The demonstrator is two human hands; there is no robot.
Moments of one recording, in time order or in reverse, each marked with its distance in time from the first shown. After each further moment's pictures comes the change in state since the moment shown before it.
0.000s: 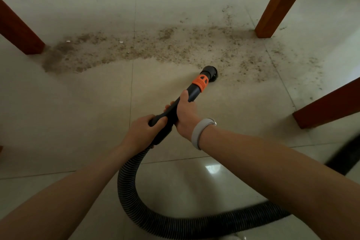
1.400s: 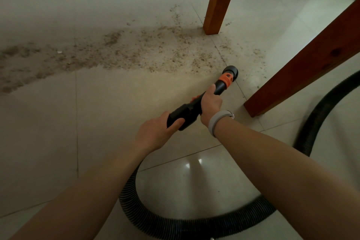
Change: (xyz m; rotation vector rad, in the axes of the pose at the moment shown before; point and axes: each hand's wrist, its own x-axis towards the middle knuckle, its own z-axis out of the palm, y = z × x) left_hand 0.048 0.080 0.121 0.529 -0.236 0.229; right_hand 0.035 -0.100 -0.151 0.044 0.402 -0.167
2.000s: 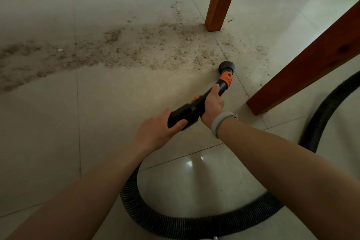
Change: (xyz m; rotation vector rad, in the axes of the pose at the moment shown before) left_hand -0.006 -0.004 -0.005 0.005 0.028 0.047; right_hand -0.001 0.006 0.000 0.198 -0.011 0.069
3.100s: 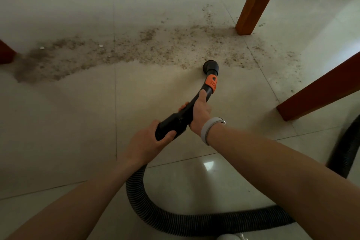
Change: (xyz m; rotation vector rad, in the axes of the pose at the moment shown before) left_hand -0.075 -0.086 -0.021 -0.188 0.143 -0.161; right_hand -0.050 0.083 0.066 -0.054 -0.187 0.152
